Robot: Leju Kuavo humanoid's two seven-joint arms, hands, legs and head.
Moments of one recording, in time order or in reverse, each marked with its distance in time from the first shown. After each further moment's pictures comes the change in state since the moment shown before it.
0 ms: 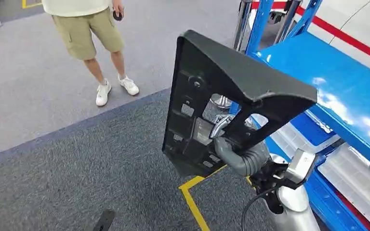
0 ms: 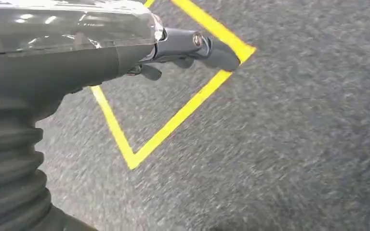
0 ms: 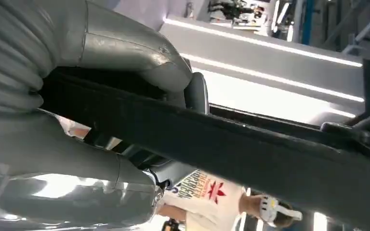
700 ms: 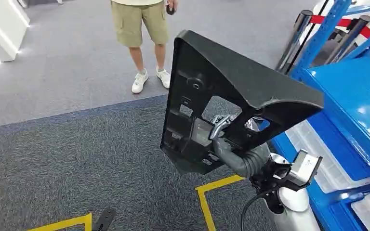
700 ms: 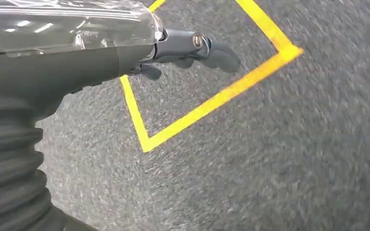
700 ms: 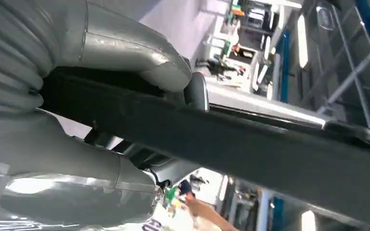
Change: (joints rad) left arm -0.012 0.001 -0.009 0.000 -0.015 0.006 -0.016; right arm 0.006 0.006 -0.009 -0.014 0.004 0.022 0.002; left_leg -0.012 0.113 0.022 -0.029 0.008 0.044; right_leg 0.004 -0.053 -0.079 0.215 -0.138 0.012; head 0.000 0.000
